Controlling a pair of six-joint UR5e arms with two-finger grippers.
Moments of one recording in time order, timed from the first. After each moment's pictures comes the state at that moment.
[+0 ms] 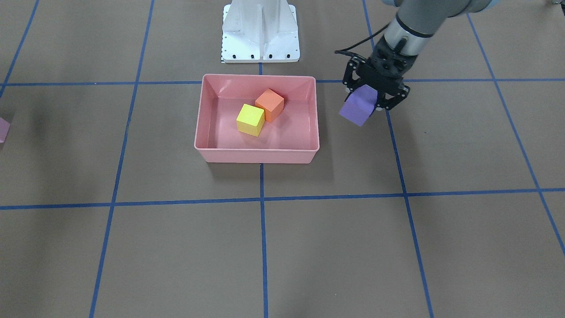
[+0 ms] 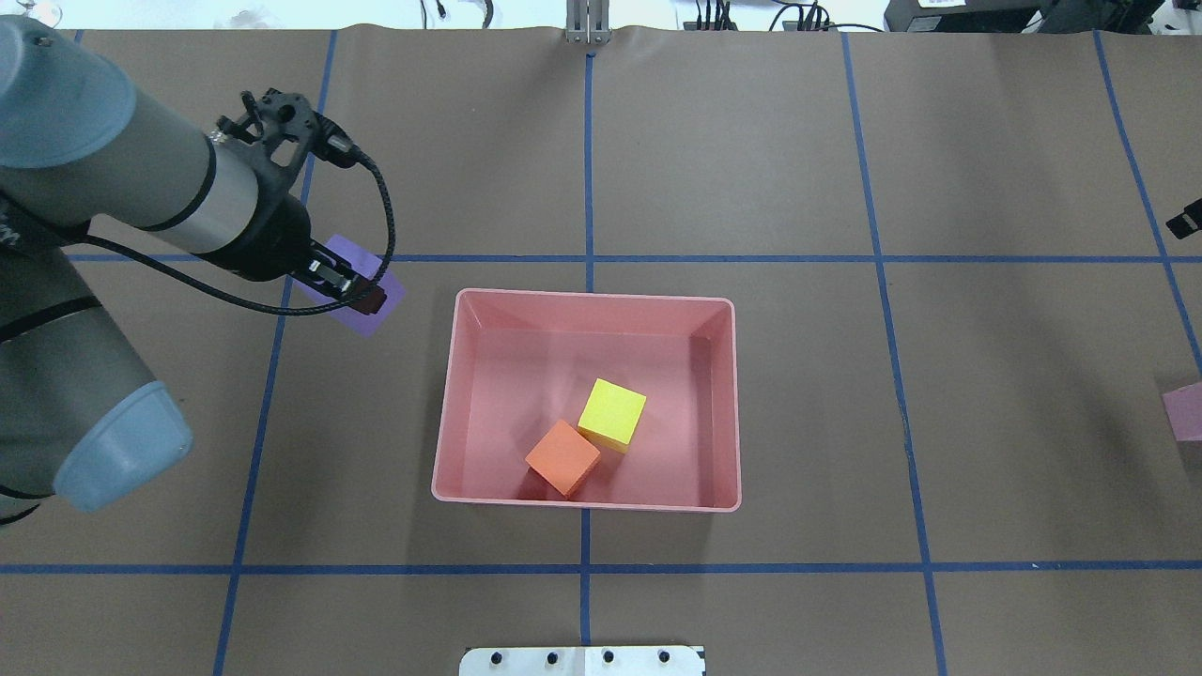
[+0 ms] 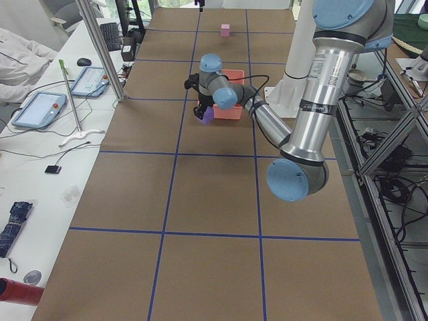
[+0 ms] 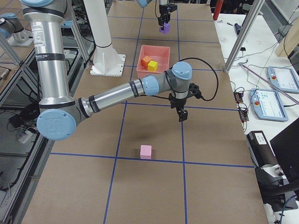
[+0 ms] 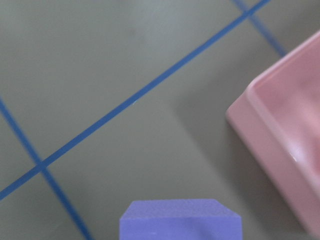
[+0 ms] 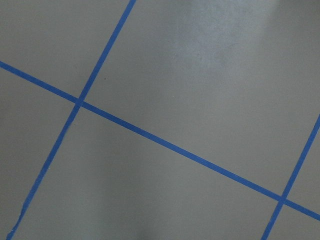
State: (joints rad) left arm -0.75 -2.05 -2.04 -1.54 -2.09 -0.56; right arm 1.35 -1.54 1.87 -1.60 2.29 -0.09
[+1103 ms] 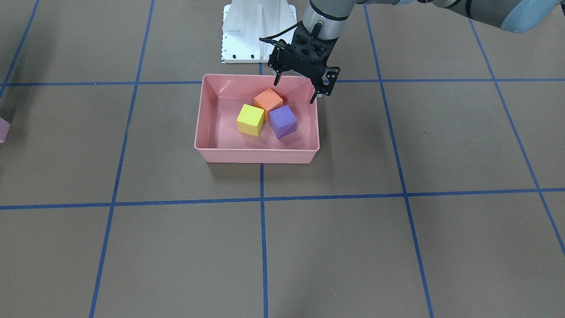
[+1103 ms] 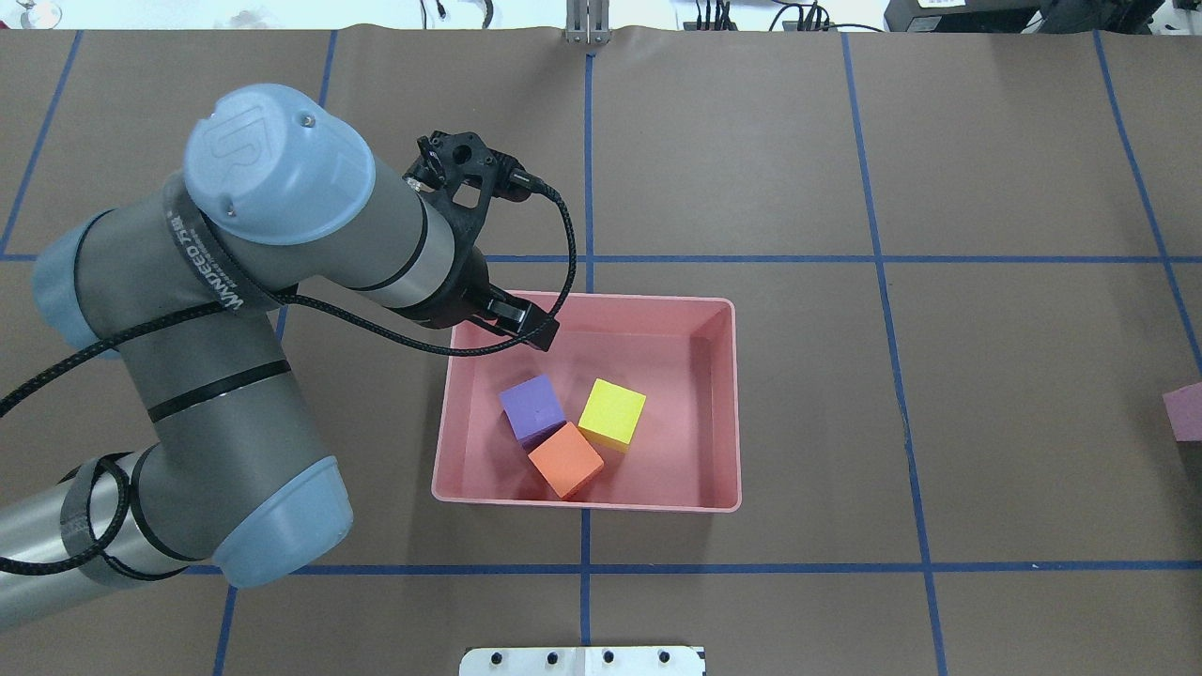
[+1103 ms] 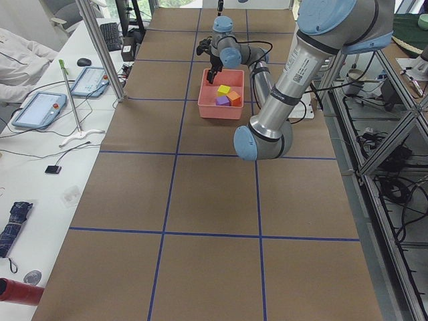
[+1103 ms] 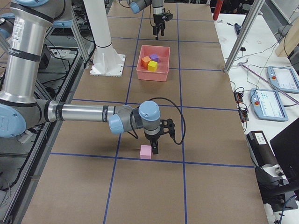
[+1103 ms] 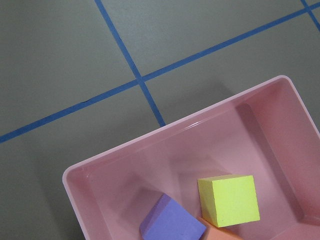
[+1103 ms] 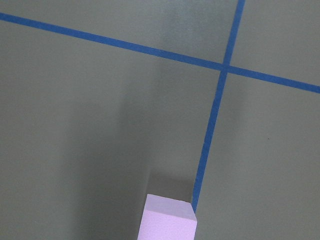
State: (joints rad) left arm -0.59 -2.24 -1.97 -1.51 -1.94 -0.78; right arm 1.41 -1.86 1.62 -0.85 2.31 0.43
